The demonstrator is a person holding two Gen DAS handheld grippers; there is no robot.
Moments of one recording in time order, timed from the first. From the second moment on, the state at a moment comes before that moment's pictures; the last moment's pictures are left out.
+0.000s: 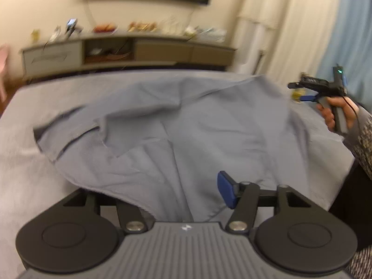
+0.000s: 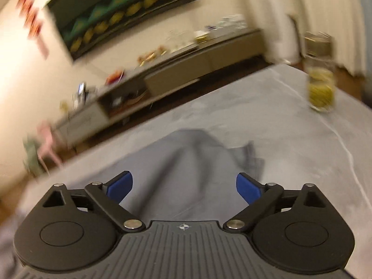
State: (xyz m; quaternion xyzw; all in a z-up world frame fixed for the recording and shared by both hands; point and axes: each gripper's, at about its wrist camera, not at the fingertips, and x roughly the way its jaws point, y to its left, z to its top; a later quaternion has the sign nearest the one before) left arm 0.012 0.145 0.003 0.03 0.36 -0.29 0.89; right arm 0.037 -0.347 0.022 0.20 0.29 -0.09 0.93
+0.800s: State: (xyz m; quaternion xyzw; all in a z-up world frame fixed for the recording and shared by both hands) left arm 0.019 0.232 0.056 0.00 0.32 -0.15 0.94; right arm 0.102 -0.346 -0.032 0.11 0.40 -0.06 0.91
